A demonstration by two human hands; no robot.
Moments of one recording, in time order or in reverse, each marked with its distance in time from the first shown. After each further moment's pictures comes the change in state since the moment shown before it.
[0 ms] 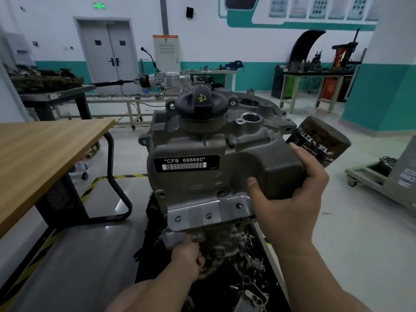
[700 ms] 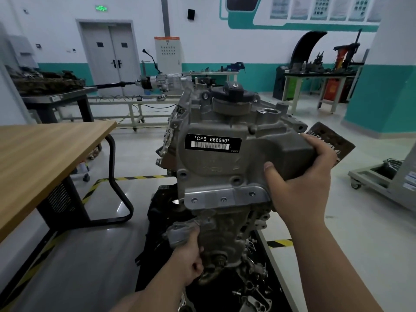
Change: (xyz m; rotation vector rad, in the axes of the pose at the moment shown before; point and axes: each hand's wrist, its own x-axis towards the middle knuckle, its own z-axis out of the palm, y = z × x) left_hand -0.006 0.021 -0.001 0.230 -0.063 -0.127; right_hand 0.031 0.029 0.000 -0.109 -0.064 0.165
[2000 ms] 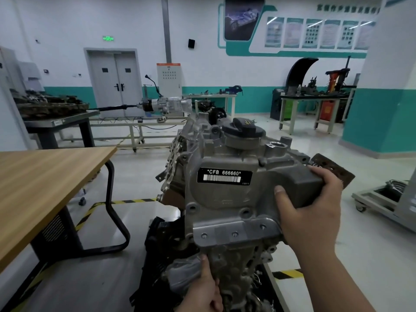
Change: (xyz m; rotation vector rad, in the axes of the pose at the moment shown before) left_hand -0.001 0.028 0.048 -0.194 0.111 0.191; right_hand 0.024 0.008 0.017 -0.153 0.121 0.125
